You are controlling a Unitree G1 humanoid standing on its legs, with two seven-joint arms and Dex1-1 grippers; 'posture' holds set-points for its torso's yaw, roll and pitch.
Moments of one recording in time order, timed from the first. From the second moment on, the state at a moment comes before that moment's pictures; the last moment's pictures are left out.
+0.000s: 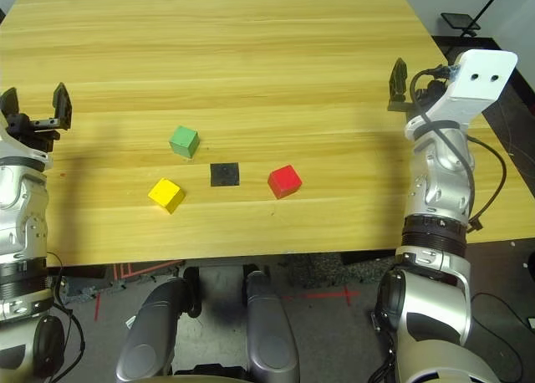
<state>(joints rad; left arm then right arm) -0.42 0.40 0.35 0.01 -0.40 0.04 -0.35 -0.70 -0.57 -0.39 0.42 0.28 0.07 0.27</state>
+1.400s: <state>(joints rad) -0.51 0.61 0.12 0.07 -0.56 0.18 -1.18 -0.26 -0.73 -0.19 -0.59 0.72 1.01 0.48</state>
